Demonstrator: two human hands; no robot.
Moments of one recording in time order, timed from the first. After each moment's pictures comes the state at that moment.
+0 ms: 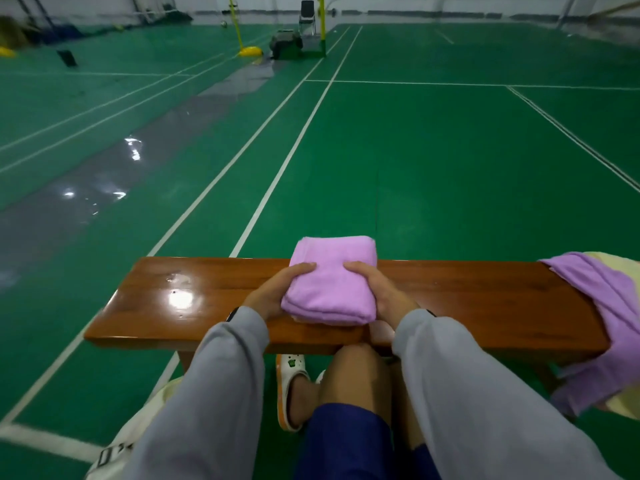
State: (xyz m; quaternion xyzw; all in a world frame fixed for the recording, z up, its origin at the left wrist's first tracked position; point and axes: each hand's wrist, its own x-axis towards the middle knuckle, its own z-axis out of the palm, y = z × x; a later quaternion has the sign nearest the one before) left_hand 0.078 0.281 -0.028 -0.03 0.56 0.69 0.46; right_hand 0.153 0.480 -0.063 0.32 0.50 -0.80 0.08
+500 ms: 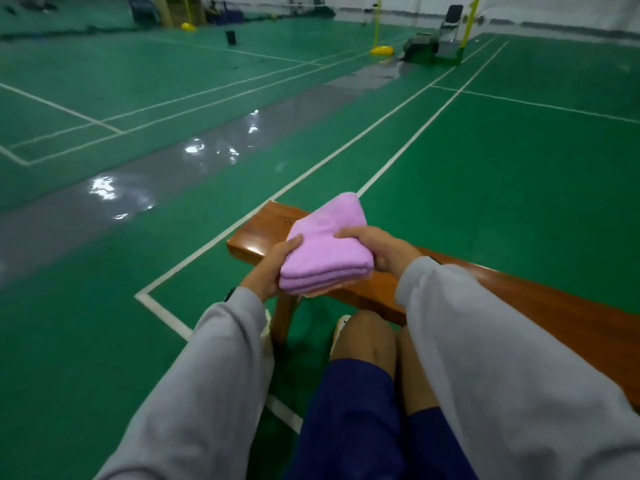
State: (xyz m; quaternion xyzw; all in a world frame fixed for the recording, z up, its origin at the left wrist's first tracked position) left_hand 0.149 0.057 -0.026 -0.06 0.55 0.81 0.19; right_hand 0.125 0.269 0.027 0.12 0.71 -0.66 0.23
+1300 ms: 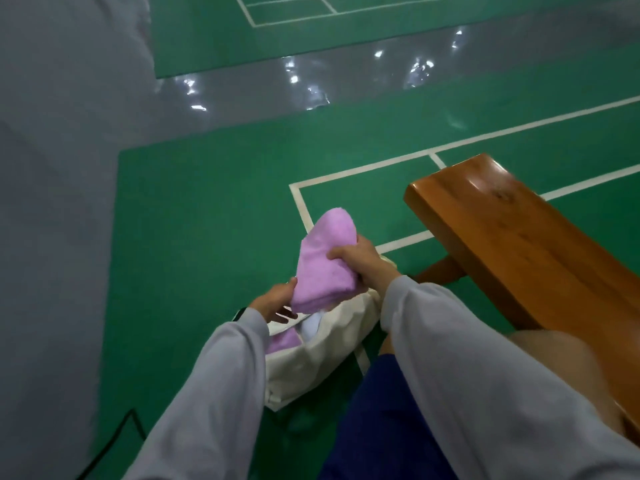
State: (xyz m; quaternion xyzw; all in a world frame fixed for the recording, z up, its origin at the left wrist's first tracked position) left_hand 0.304 -0.197 -0.243 -0.45 0.62 0.60 0.21; right_hand 0.146 -0.060 -0.165 -0.05 0.77 -0.50 0.39
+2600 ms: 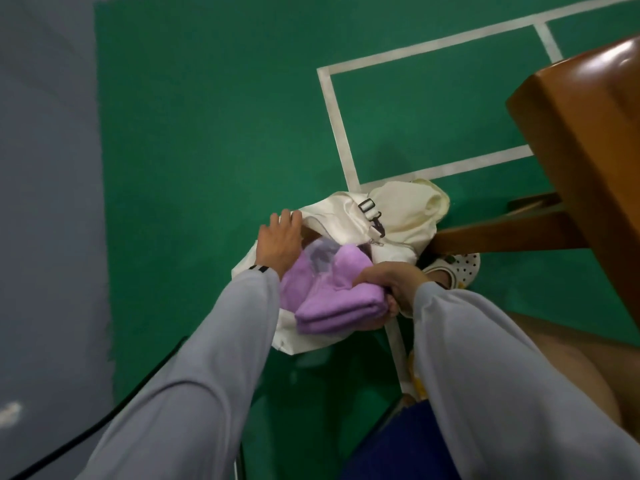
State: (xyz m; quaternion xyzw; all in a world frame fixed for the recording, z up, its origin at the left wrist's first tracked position) left_hand 0.295 -0.235 -0.401 -0.29 0.95 -0.04 0.11; right_hand 0.152 -0.028 -0.369 0.08 0.70 -0.17 0.68
